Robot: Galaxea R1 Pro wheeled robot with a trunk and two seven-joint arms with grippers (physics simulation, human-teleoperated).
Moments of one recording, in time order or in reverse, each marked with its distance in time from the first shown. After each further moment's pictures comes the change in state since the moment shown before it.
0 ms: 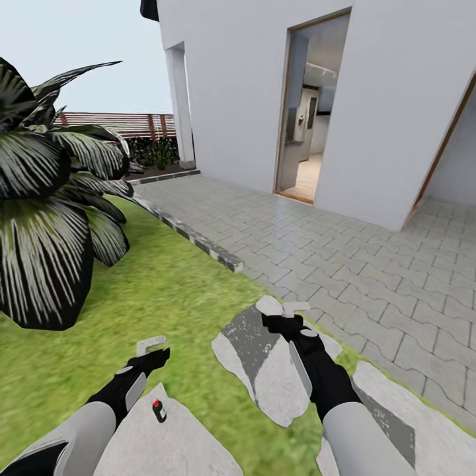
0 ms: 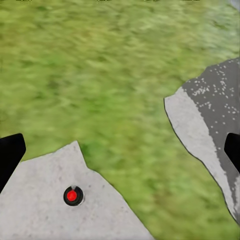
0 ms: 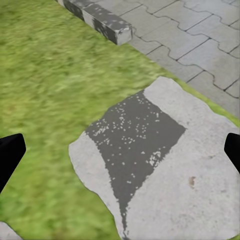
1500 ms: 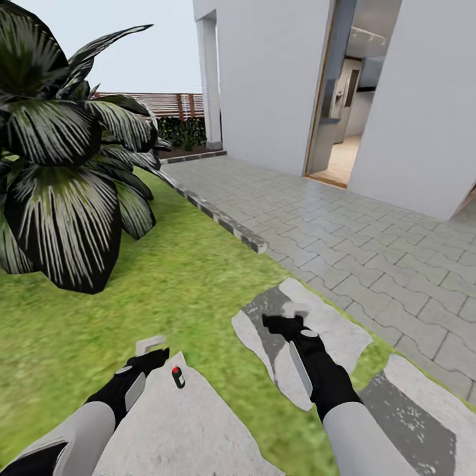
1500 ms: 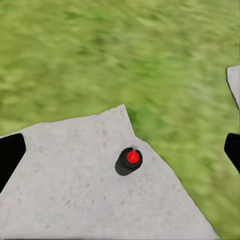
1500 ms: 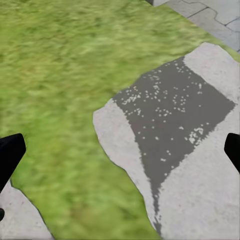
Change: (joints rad) left arm 0.000 0.003 -0.005 -0.002 -0.002 0.002 -0.001; right arm 0.000 0.000 -0.005 0.004 0.000 -0.002 0.000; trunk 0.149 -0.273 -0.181
